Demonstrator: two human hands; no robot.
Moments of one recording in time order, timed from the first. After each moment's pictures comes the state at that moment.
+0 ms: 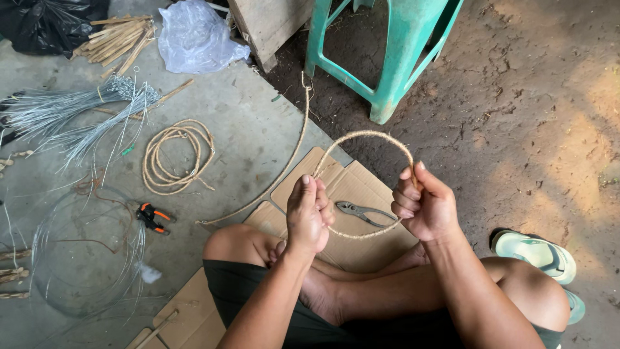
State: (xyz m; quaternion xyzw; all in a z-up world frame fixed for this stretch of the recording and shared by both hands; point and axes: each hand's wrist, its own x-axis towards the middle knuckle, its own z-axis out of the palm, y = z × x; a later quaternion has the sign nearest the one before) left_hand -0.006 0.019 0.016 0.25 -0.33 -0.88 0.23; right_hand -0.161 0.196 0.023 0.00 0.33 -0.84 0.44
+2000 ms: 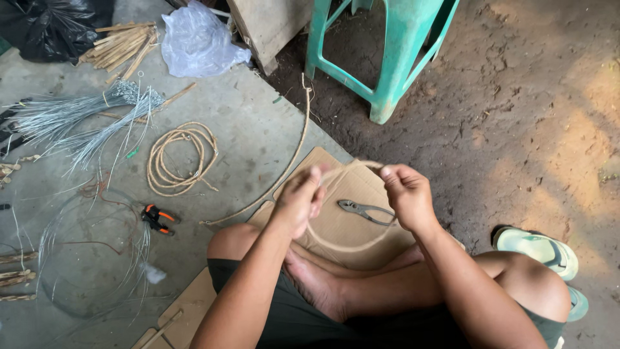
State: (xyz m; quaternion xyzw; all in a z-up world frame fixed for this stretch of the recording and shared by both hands) left_hand -0.002 -0.020 0.040 0.30 -0.49 -0.82 0.04; right_hand -0.149 0.173 -0.003 -0.09 0.70 -0.66 0.25
